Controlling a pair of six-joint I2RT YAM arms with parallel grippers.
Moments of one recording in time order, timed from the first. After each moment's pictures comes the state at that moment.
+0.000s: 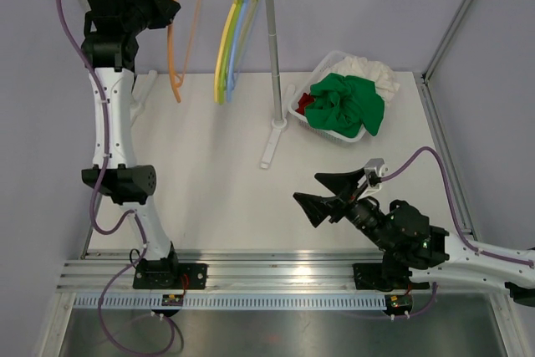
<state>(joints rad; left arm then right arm) 0.03 1.94 2.55 -0.70 0.36 -0.29 1.33 0.51 0.53 0.19 0.50 0.34</state>
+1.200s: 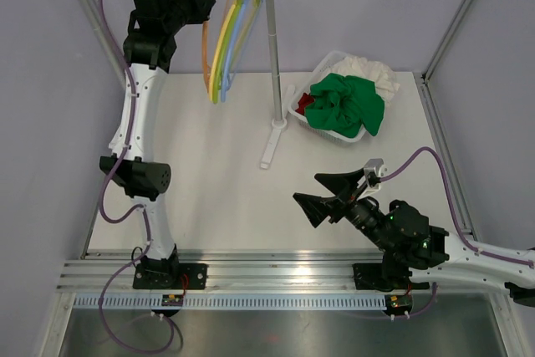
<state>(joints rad) -0.17 2.02 2.55 -0.55 0.22 -0.29 1.33 0.51 0.53 0.18 0.50 0.34</state>
